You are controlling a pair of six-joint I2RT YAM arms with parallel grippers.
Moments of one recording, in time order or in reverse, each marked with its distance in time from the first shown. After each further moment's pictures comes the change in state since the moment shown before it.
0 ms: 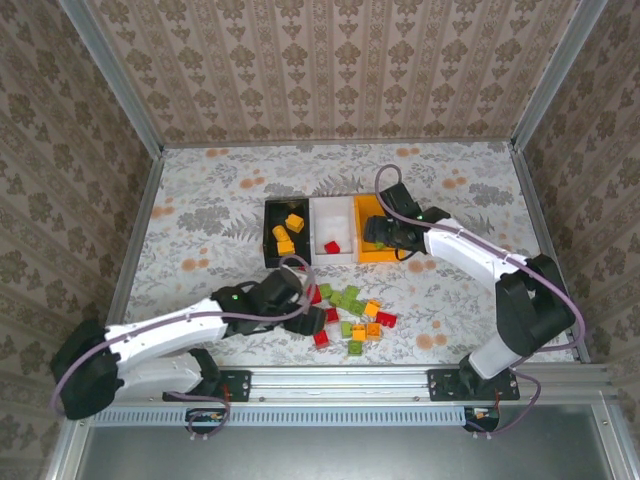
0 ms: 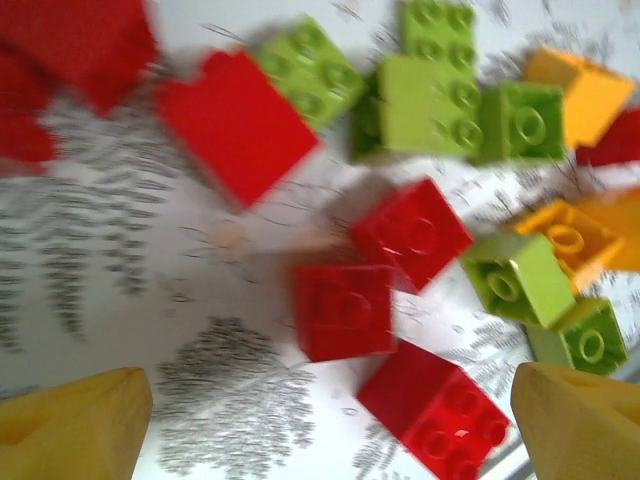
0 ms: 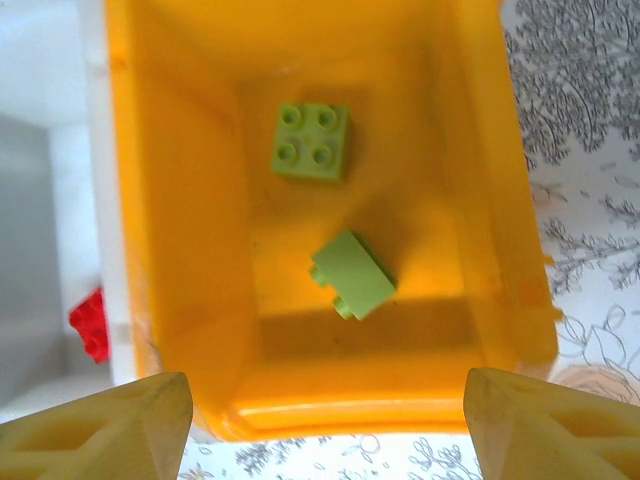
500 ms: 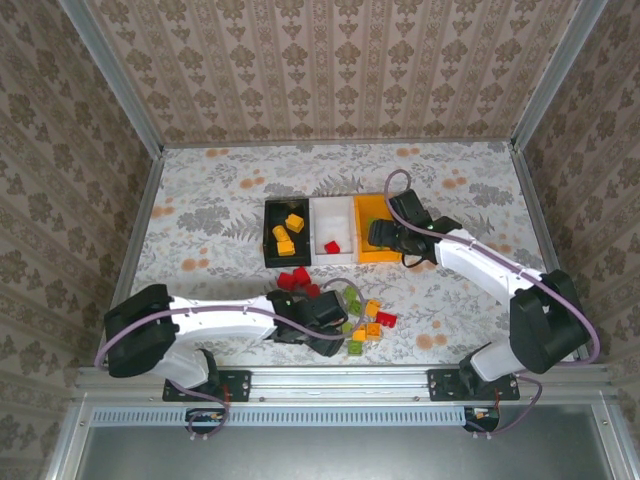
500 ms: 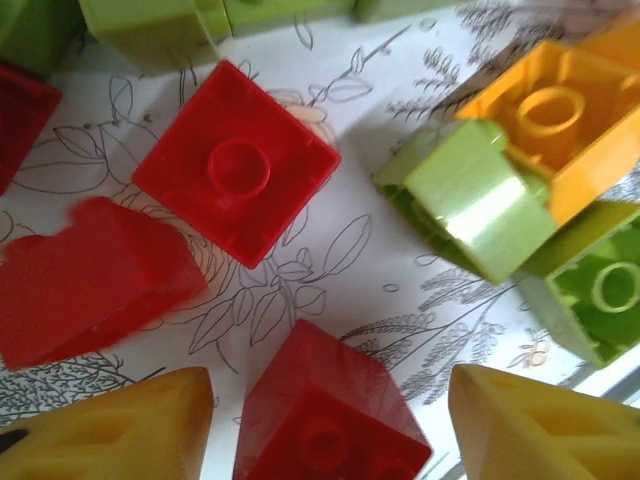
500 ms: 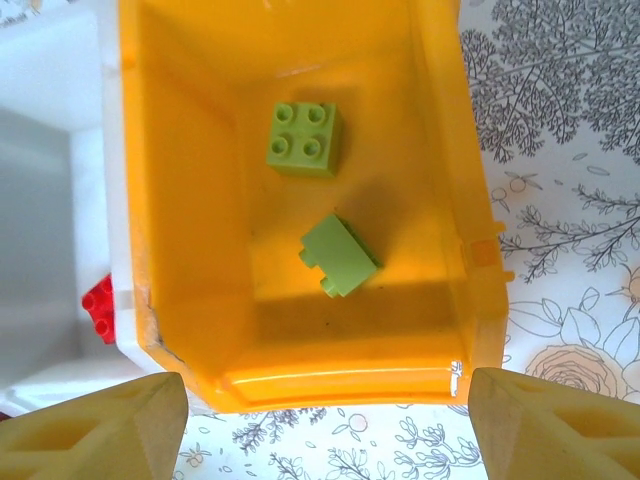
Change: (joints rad) left arm -0.222 0.331 0.180 -0.091 -0.092 0.023; right arm -0.018 -0.104 -0.079 0.050 -0.008 -0.001
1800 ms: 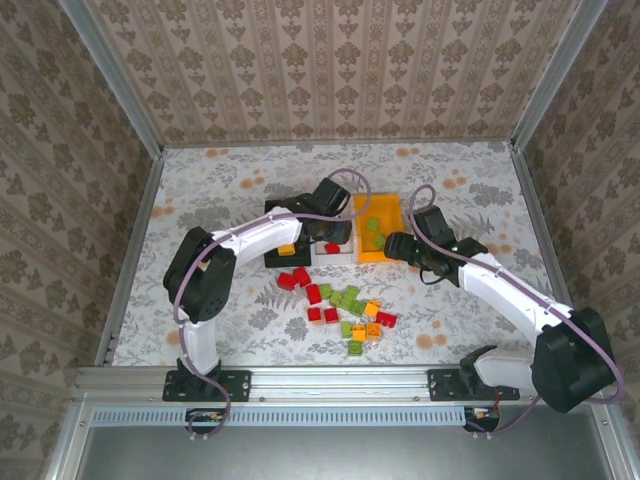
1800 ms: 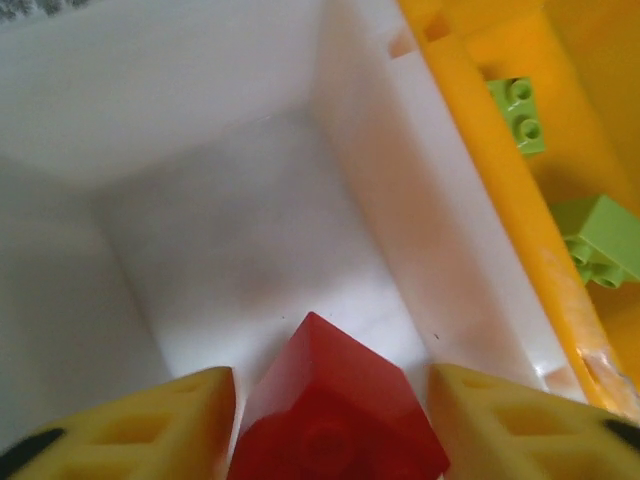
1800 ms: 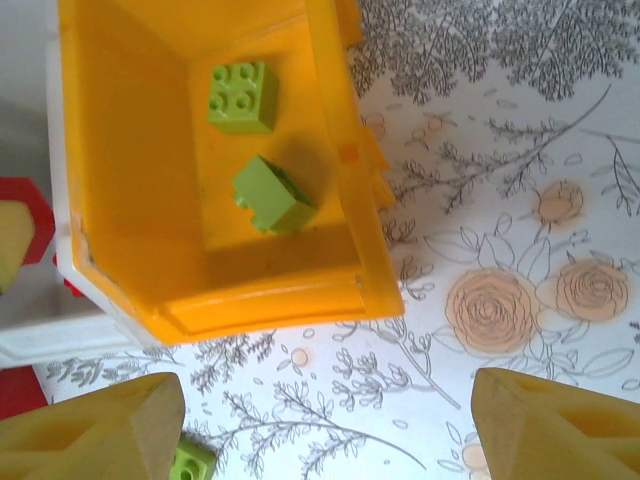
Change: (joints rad) left arm 0.517 0.459 0.649 0.057 0.003 0.252; right arm -0.055 -0.223 -0.200 0.002 -0.047 0.008
